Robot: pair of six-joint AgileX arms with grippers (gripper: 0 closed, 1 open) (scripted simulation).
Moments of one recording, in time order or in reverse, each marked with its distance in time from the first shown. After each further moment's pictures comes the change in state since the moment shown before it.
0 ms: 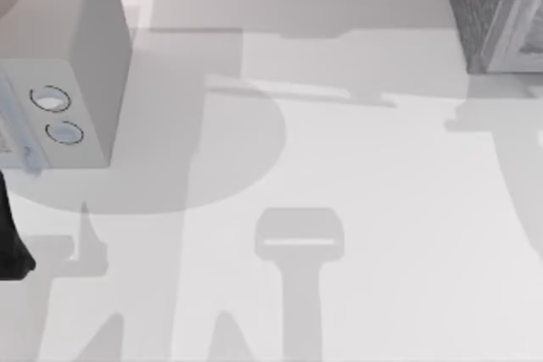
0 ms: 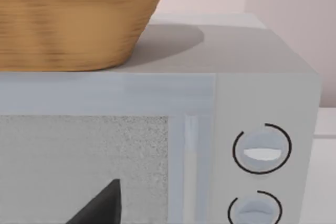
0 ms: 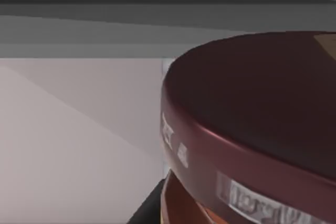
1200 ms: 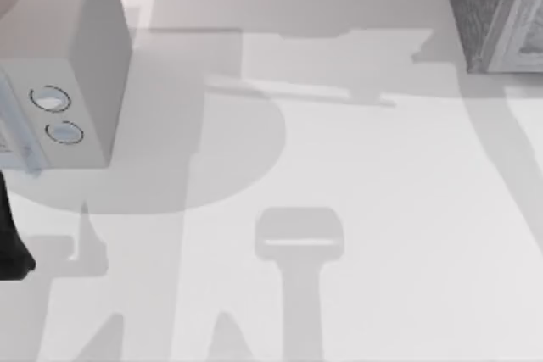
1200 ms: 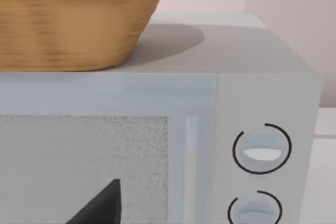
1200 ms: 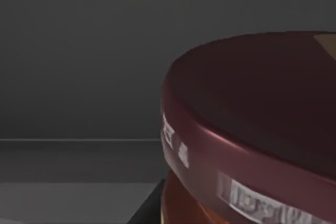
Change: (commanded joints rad) left arm 0.000 0.000 0.000 0.000 0.000 0.000; right arm 0.054 0.483 0.629 -0.175 0.061 0.007
